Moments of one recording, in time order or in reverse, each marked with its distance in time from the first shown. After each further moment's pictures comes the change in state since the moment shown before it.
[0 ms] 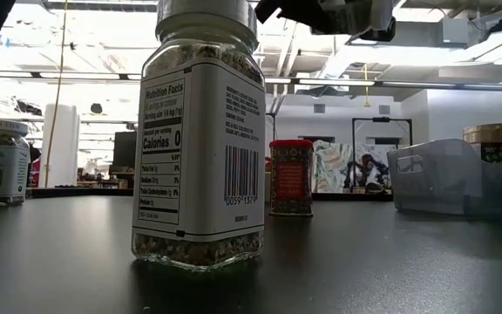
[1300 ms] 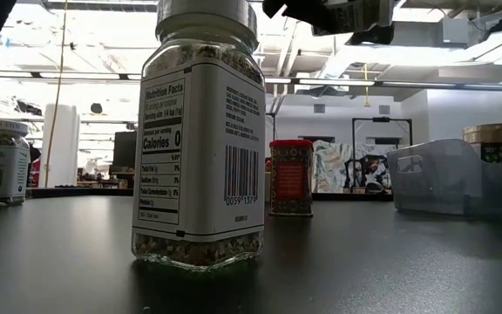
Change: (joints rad) left arm 0.002 0.000 -0.001 0.007 0.003 -0.180; right arm -0.051 -0.011 0.000 -0.033 -0.002 -0.109
